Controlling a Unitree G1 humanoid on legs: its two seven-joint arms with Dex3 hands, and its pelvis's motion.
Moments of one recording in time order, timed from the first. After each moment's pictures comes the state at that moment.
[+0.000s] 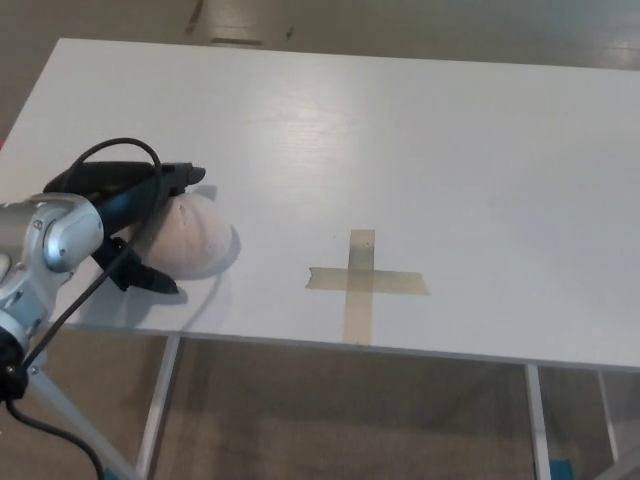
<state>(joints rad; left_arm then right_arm) -0.78 0.61 -0.41 0.73 0.62 -0.13 -0.33 -0.18 -0.26 -0.24 1.33 0.01 -0.02 0.03</state>
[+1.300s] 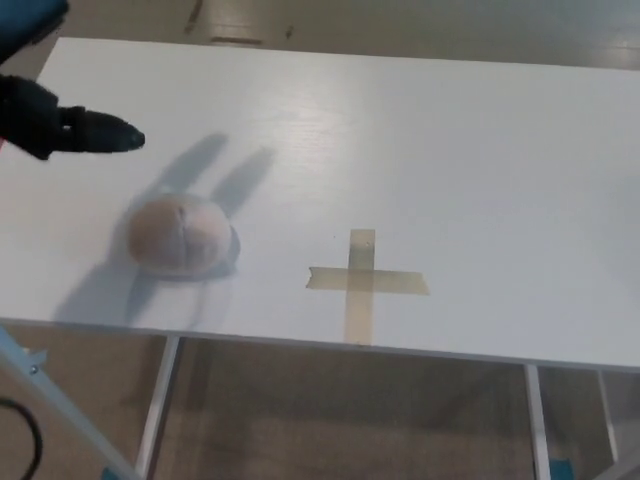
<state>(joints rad) -0.58 0.75 0.14 -0.16 0.26 -0.10 -0.59 -0.21 -0.28 -0.23 1.33 0.01 0.00 0.05</state>
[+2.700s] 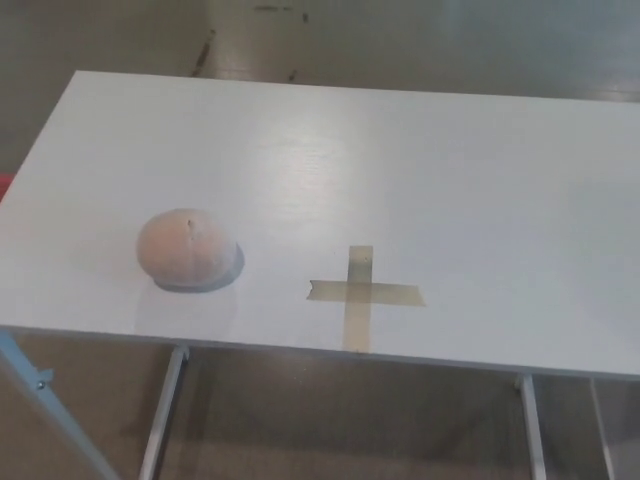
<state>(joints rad) 0.56 0.54 0.17 -0.25 0.02 -0.16 -0.66 -0.07 -0.28 -0.20 1.33 0.01 -0.03 0.00</state>
